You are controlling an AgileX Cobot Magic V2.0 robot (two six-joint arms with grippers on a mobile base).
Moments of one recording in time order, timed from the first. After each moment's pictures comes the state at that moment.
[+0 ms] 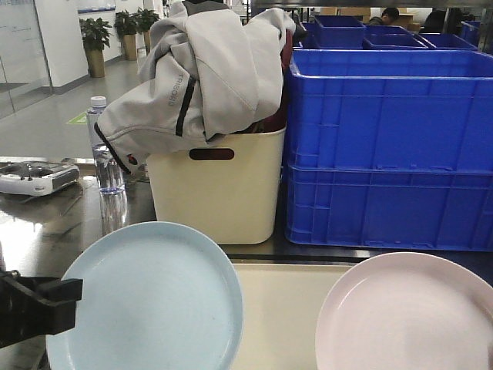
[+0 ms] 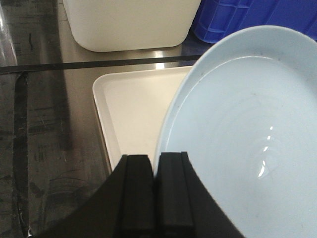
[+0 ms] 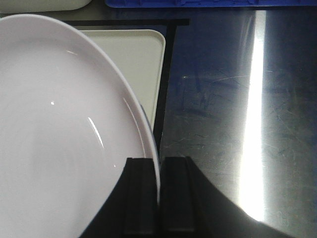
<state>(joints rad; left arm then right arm) -0.28 1.01 -0.88 -0.31 0.49 0.07 0.07 0.81 -0.86 0.15 0.78 -0.04</state>
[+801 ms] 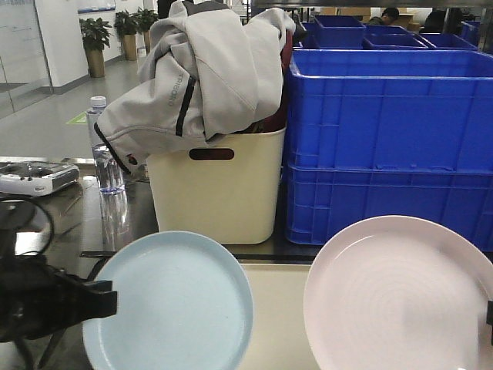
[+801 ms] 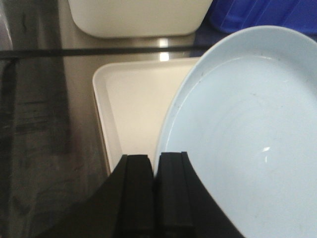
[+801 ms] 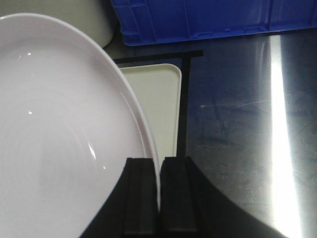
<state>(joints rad) -0.30 1.22 -0.92 -0.38 0.39 0.14 0.07 0.81 -0.86 0.23 0.68 -0.01</state>
